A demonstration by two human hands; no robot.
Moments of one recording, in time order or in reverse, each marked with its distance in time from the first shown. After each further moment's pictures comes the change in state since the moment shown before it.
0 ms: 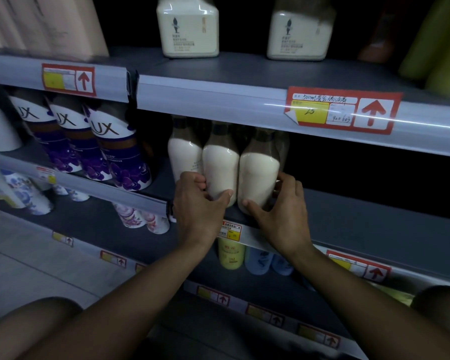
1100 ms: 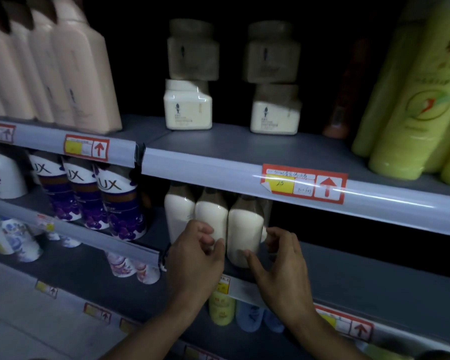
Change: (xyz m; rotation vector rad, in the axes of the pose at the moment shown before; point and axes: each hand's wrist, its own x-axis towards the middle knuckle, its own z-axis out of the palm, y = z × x) left_hand -0.016 0.040 -0.023 -0.031 -0.054 0.100; right_hand -0.014 -0.004 -0.034 0.017 0.055 -0.134
